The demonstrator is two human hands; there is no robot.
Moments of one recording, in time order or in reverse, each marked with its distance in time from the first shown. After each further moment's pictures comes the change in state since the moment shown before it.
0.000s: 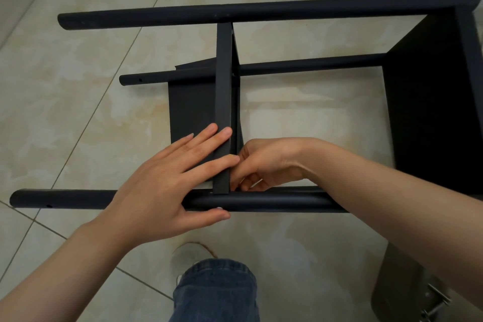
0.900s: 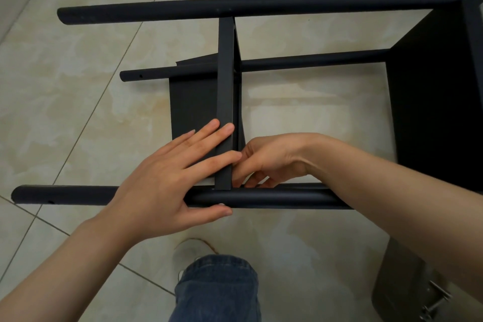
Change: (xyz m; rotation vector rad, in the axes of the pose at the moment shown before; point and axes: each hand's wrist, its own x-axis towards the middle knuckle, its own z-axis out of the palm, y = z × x) left_hand 0.000 0.001 -0.001 -0.007 -0.004 -0.008; right_hand -0.002 0.000 0.000 -0.077 0.007 0.042
